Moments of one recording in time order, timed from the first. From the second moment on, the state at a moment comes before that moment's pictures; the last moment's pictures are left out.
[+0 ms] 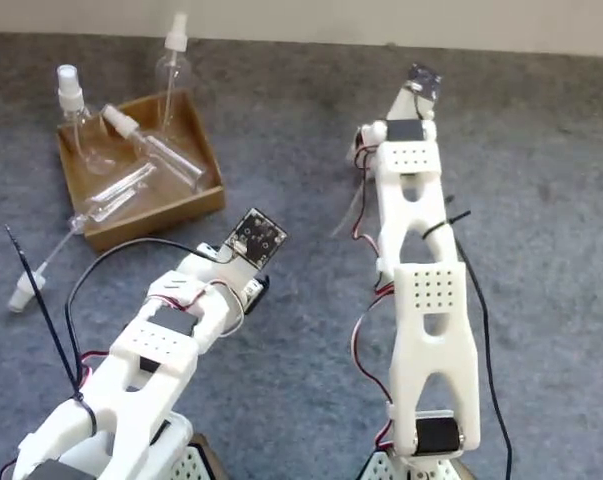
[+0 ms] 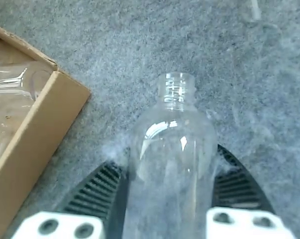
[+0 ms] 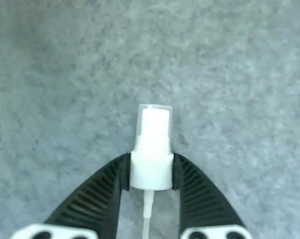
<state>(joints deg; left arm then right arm) 12.3 -37.0 74.9 15.8 -16.8 -8.4 64.6 -66.7 73.3 -24.0</state>
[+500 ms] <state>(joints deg) 12.3 -37.0 74.9 15.8 -16.8 -8.3 63.8 -91.9 99.6 -2.9</state>
